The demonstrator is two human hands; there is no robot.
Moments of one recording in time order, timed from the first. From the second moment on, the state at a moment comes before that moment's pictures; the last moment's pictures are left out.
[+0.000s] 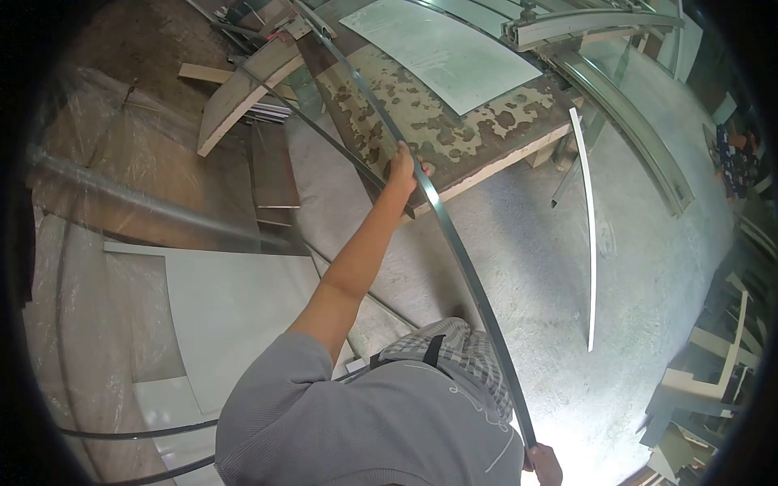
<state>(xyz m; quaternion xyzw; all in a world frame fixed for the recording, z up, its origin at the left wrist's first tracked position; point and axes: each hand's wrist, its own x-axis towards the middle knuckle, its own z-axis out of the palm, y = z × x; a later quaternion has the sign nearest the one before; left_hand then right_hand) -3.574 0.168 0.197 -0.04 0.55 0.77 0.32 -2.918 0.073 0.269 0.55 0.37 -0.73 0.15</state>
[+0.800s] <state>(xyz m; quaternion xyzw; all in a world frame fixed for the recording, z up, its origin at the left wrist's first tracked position) -3.574 0.168 0.225 0.10 0.73 0.67 0.10 -3.072 0.124 0.252 0.44 0.46 -0.78 -0.01</state>
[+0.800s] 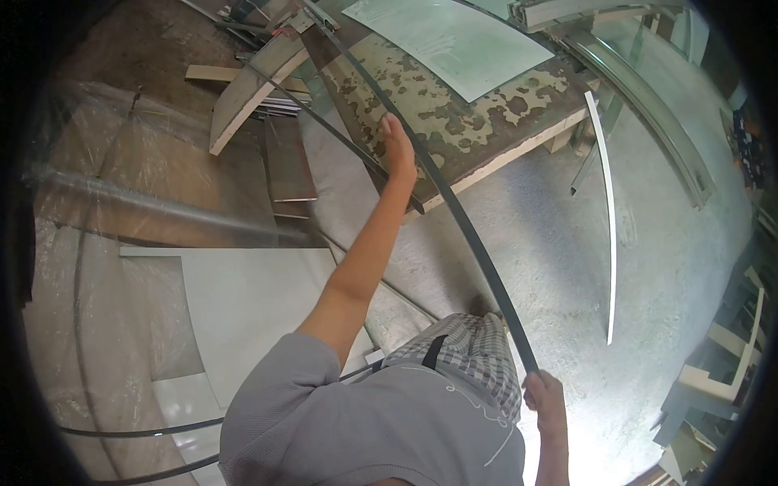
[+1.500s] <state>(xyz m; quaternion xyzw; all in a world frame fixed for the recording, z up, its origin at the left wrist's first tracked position) -3.513 0.164 0.209 0.23 0.87 0.43 0.04 -3.206 0.174 0.243 0.33 0.45 -0.83 0.01</state>
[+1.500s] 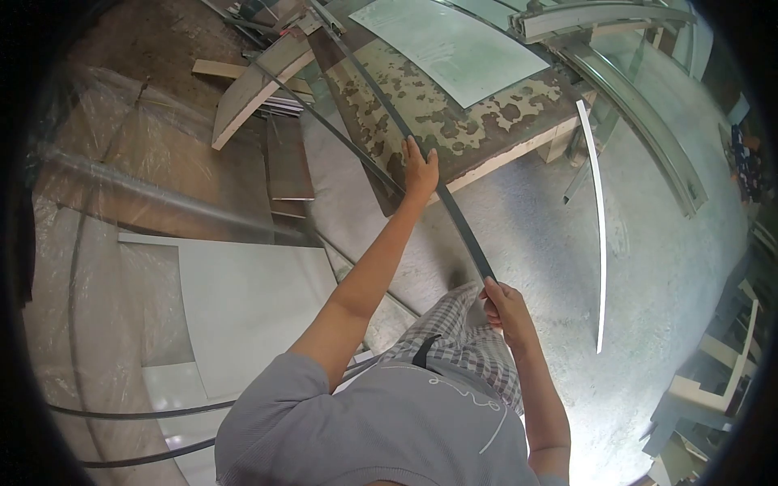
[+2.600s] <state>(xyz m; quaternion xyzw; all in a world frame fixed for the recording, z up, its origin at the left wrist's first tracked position) -3.647 0.212 0.184 0.23 0.92 0.32 0.01 -3.343 0.245 0.224 0.35 0.58 -0.73 -0.01</state>
